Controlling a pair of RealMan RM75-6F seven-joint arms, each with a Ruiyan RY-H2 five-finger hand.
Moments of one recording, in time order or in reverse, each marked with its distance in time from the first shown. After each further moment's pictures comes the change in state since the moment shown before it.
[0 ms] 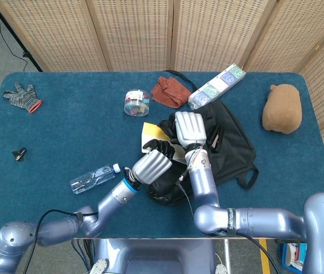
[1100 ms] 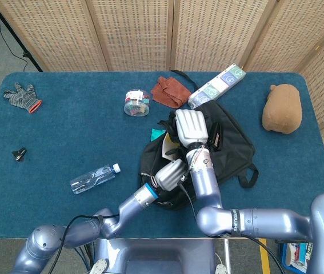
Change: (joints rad) left arm -0.113 -0.185 -0.010 0.215 -0.042 -0.112 0.006; right arm -0.005 0.044 0.014 -0.054 -0.002 0.013 0.000
